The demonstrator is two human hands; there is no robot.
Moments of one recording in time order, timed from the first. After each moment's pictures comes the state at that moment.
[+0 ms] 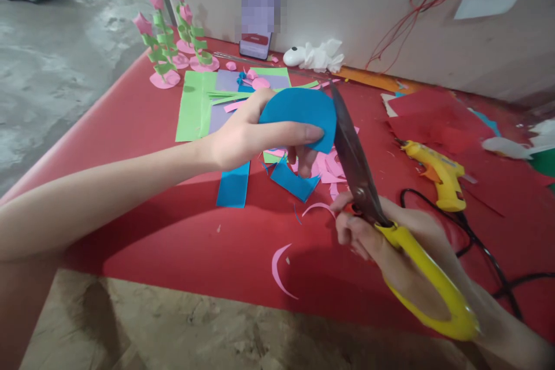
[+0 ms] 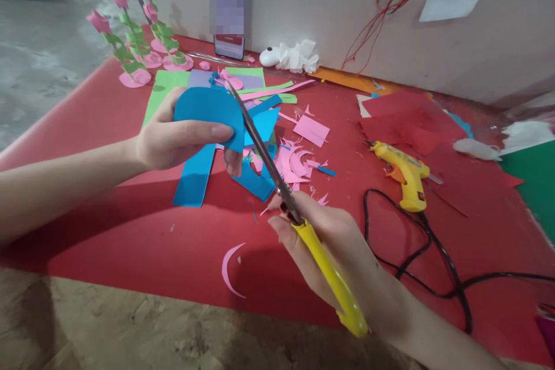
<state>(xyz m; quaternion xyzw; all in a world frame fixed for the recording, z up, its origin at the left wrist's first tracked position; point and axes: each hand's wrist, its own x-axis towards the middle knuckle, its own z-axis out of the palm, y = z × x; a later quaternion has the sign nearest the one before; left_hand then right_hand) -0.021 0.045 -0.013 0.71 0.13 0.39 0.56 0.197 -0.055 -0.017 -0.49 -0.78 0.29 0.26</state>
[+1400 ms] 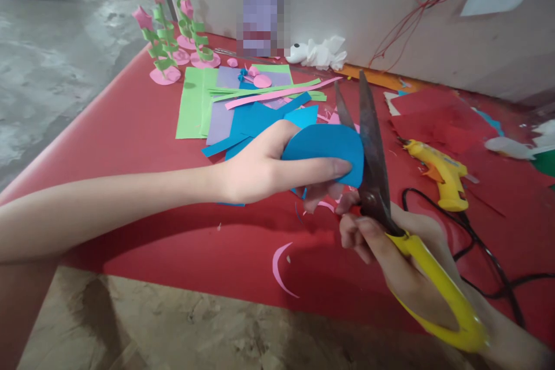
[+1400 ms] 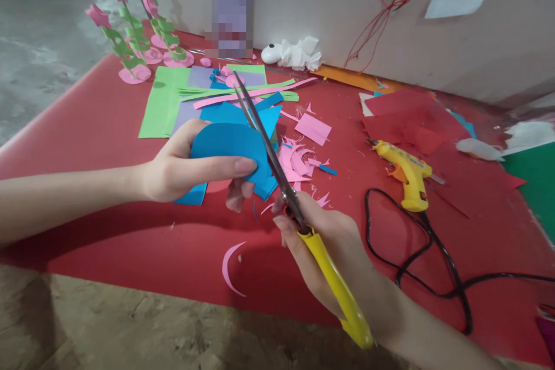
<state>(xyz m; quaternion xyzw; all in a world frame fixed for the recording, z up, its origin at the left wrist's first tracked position) -0.008 0.011 -0.008 0.69 0.21 0.34 0.60 0.200 -0.058 -0.018 -0.48 -0.80 0.30 0.23</state>
